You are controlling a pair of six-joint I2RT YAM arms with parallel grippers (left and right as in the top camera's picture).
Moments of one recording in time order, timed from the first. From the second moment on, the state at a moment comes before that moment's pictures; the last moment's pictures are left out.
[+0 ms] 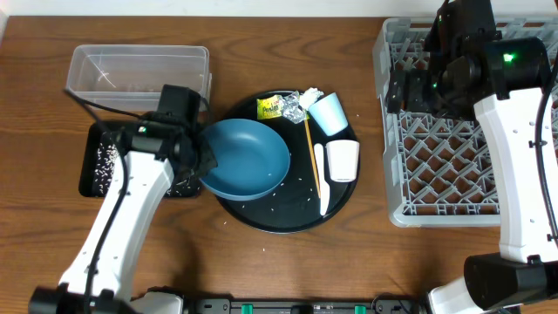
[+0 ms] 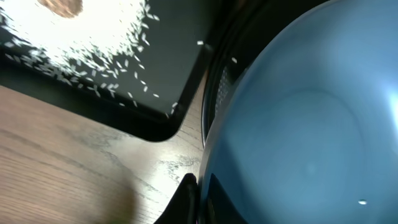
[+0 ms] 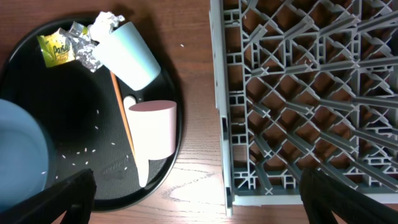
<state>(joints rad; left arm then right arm) -0.17 1.44 1.18 -1.12 -0.03 -0.59 0.15 1.71 1.95 -1.47 -0.03 0.26</state>
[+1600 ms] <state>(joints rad) -0.19 1.33 1.45 -1.29 -0.10 -0.59 0.15 1.71 1.95 -1.47 -0.03 0.26</state>
